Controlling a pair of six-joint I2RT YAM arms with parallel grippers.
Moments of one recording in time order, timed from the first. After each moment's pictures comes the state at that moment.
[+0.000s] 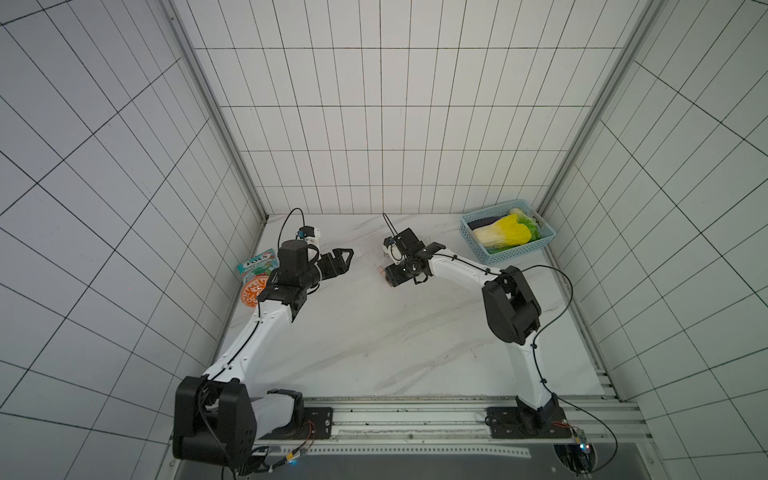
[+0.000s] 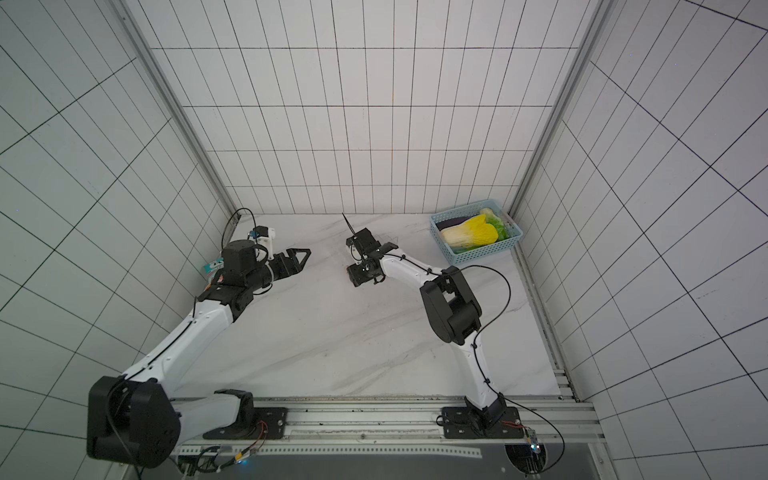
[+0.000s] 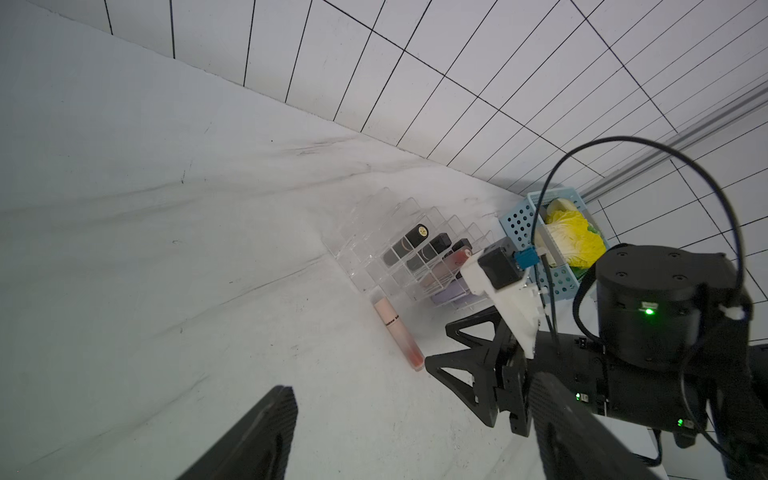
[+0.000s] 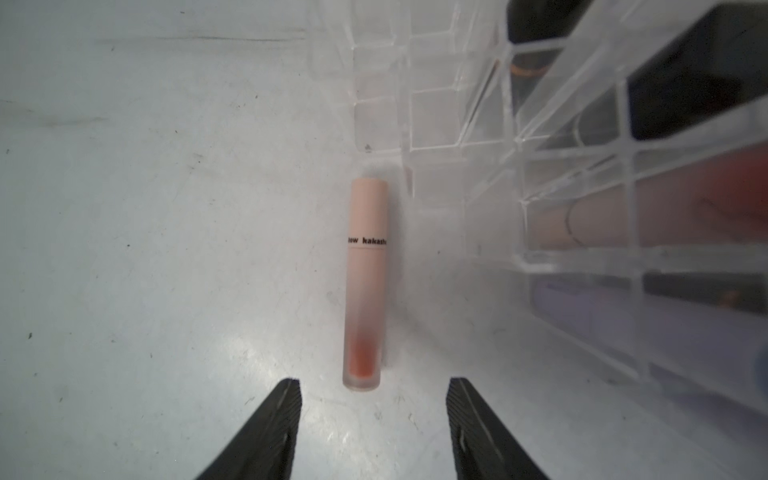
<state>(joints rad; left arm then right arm) -0.12 1.21 0.86 -0.11 0.35 -0.48 0.78 2.21 1.76 -0.58 -0.09 0.07</state>
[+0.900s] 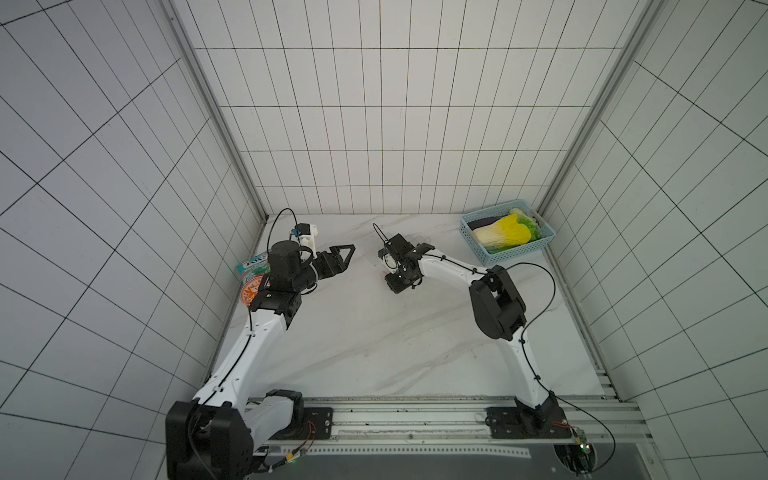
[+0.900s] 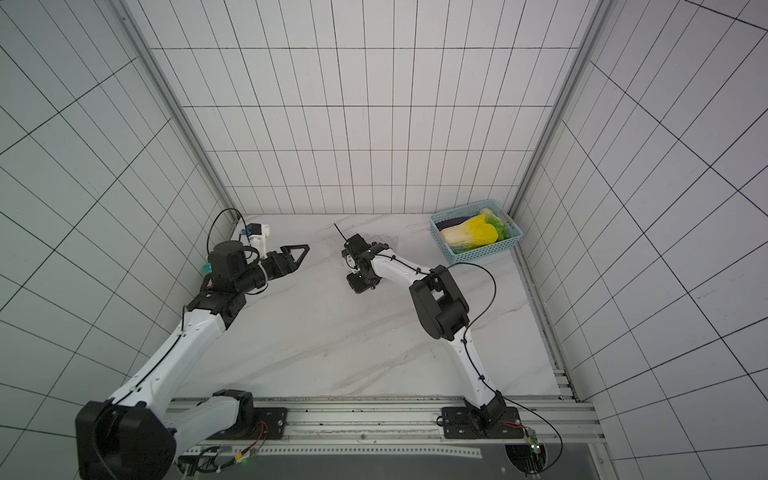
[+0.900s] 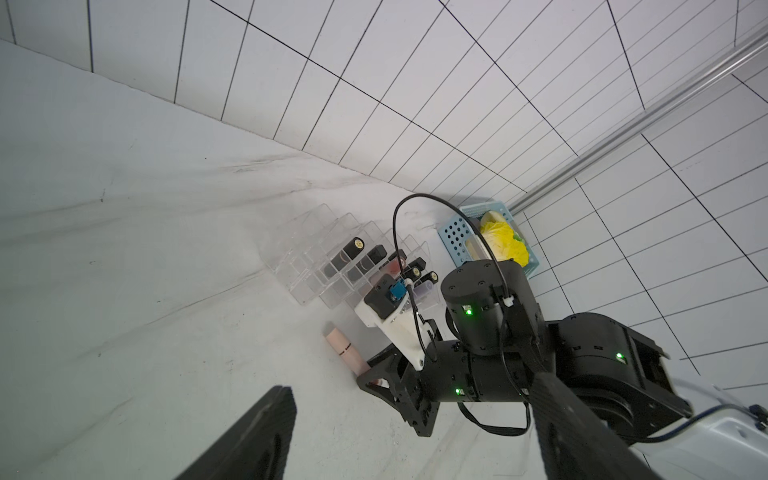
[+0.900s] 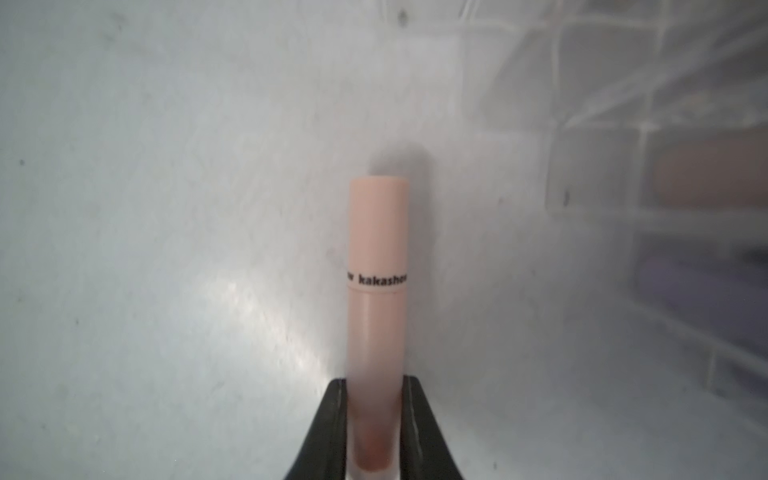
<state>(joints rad) -0.10 1.12 0.85 -0.08 0.53 -0.58 0.80 2.20 1.75 -0.75 -0.10 0.01</state>
